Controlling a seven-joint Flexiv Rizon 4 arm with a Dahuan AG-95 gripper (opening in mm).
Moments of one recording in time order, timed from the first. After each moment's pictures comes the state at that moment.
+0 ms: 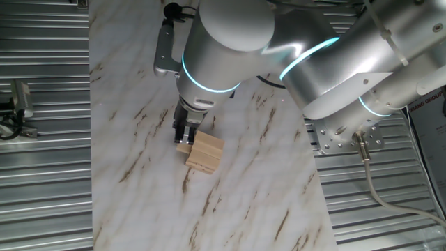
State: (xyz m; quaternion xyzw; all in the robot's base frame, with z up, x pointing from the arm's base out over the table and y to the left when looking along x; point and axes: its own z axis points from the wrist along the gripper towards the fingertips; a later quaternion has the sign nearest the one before) arm 0.528 0.044 0.091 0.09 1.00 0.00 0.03
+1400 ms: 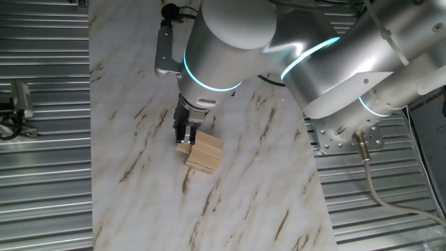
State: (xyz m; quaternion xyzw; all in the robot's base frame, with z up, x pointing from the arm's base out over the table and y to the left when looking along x) arm 0.528 0.045 0.092 0.11 0.99 0.00 0.04
